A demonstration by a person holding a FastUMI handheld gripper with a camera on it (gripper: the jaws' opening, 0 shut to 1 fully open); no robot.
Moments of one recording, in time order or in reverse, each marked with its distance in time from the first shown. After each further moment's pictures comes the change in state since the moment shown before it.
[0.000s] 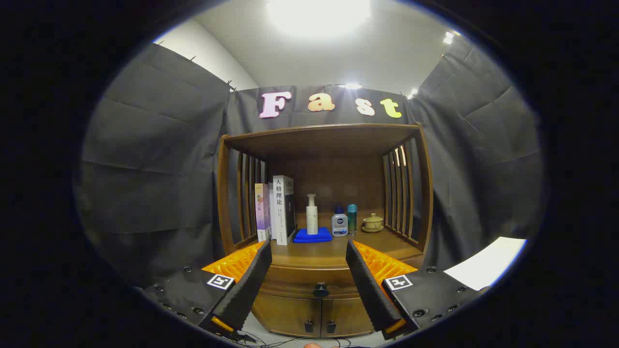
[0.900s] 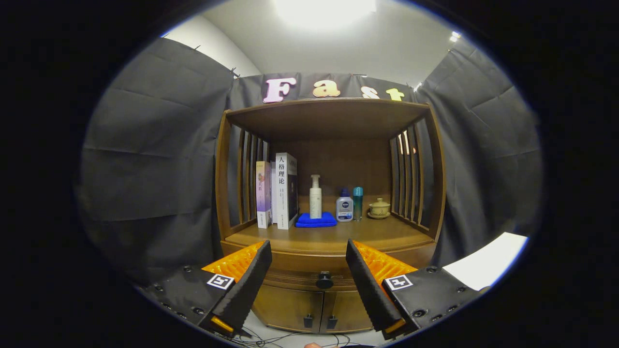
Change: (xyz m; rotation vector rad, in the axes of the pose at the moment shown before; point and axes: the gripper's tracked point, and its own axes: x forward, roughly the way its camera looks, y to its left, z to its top) arm 0.024 0.004 -0.049 -0.018 0.067 0.007
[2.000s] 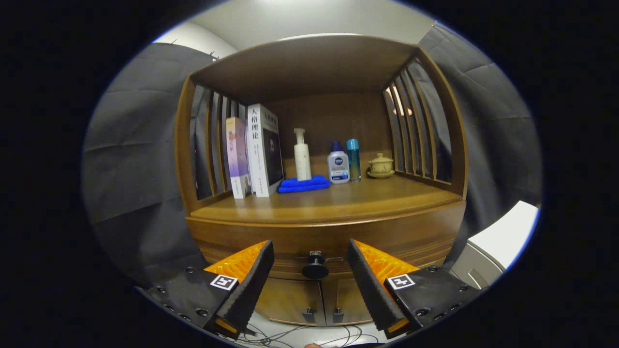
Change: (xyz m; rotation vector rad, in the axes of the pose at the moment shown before) arm 0.095 -0.027 -0.115 0.082 0.184 -0.021
